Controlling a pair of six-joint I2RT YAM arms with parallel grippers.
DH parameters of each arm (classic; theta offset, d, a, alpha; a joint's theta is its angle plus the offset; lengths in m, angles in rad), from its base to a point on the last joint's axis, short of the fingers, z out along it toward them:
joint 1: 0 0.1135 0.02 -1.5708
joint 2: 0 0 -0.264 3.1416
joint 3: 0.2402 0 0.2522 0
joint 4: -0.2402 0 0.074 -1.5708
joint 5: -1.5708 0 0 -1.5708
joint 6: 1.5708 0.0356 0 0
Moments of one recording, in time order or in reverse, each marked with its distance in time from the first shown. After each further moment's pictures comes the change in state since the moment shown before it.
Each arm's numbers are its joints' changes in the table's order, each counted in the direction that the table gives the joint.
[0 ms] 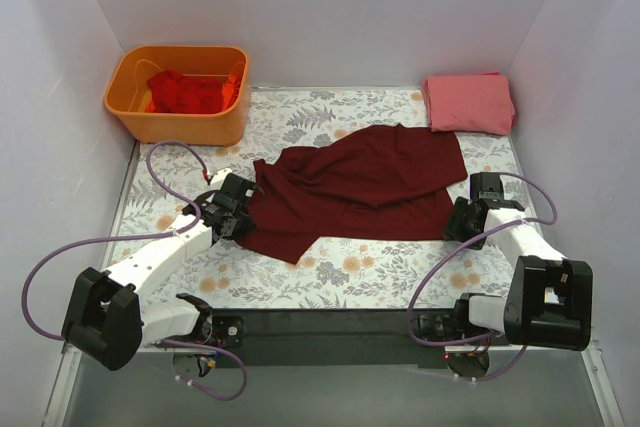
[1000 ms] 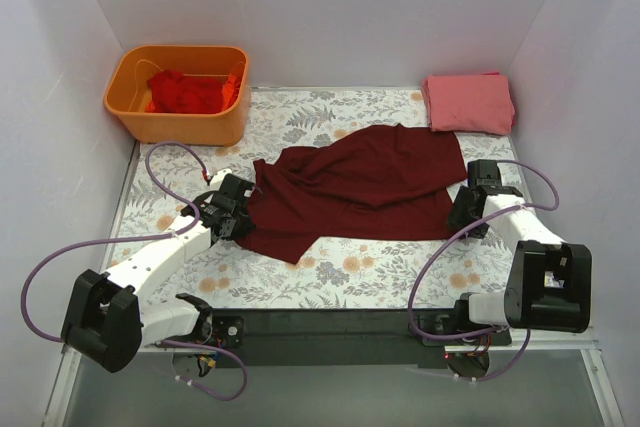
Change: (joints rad) left arm 0.011 -0.010 -0.009 0.008 -0.018 0.015; right arm 0.031 0.079 0.117 -0.019 -0.113 0.031
